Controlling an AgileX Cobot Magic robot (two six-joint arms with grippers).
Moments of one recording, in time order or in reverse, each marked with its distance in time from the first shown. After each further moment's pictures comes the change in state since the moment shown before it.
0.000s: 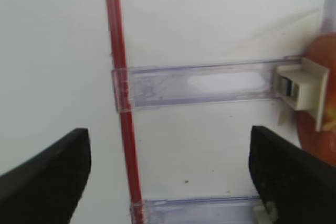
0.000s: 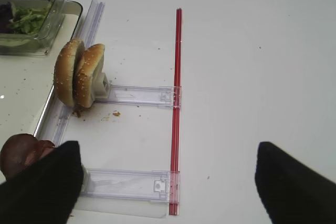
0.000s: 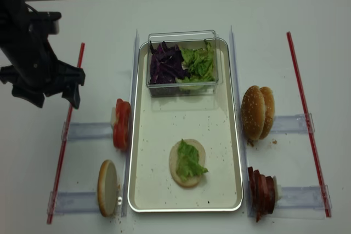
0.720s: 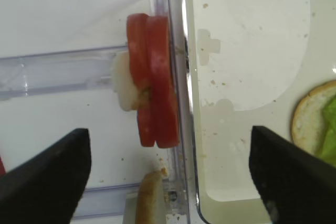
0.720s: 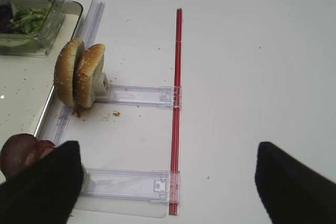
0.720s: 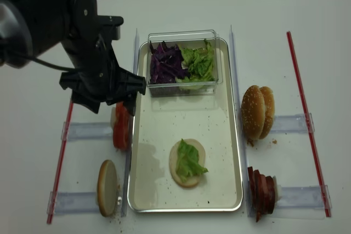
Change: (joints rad) left arm -0.363 0.002 -0.027 -0.030 -0.007 -0.311; right arm 0.000 0.000 0.000 0.000 0.000 0.000
